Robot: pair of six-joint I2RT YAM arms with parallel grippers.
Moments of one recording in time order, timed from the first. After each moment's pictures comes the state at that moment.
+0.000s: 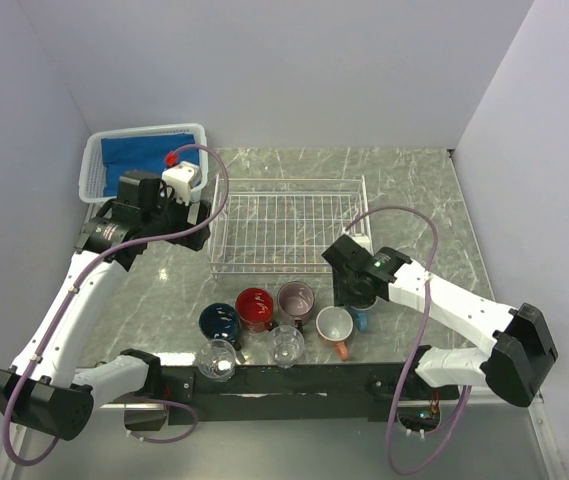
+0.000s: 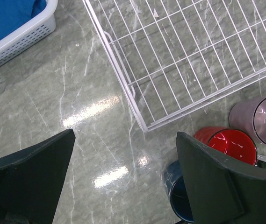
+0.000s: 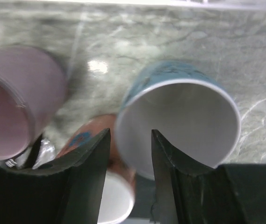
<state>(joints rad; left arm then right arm) -0.29 1.10 1.22 -0.78 0.13 0.08 0.78 1.23 0.91 -0.92 0.23 0.71</state>
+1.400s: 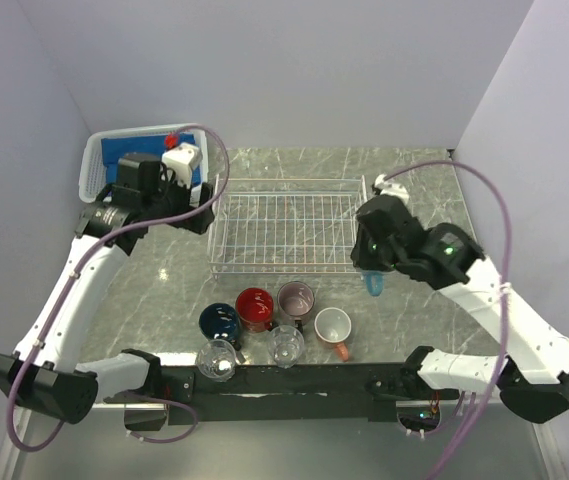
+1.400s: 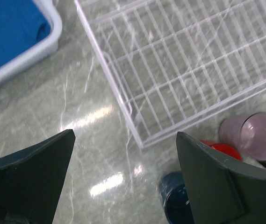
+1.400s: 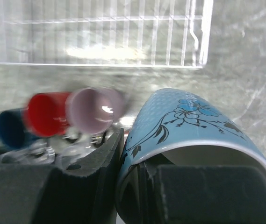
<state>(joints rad) -0.29 1.16 1.31 -0.79 0.14 0.06 0.79 1.11 1.35 -1.16 0.36 0.72</state>
